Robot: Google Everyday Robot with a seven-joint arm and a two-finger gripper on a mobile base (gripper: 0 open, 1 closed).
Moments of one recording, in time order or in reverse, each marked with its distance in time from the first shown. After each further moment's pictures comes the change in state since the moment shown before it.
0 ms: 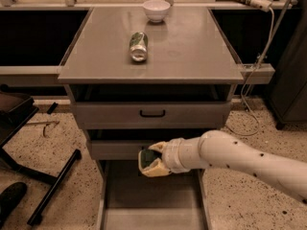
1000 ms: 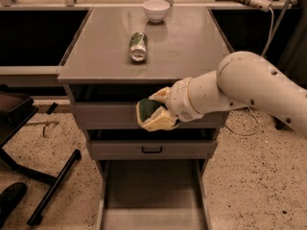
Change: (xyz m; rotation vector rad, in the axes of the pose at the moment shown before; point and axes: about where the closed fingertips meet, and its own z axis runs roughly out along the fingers) arm -0.147 -0.062 -0.129 0.034 -0.008 -0.113
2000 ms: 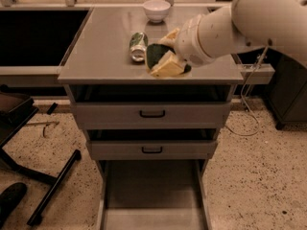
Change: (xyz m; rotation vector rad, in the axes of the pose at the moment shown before) arm -0.067 -0.099 -0.075 0.213 0.047 -0.126
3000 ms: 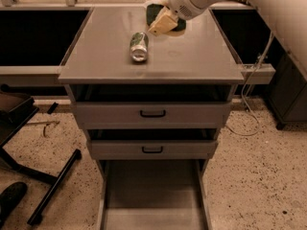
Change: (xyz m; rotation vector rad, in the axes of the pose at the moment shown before) arm -0.013 -0.135 0.042 0.088 0.055 0.006
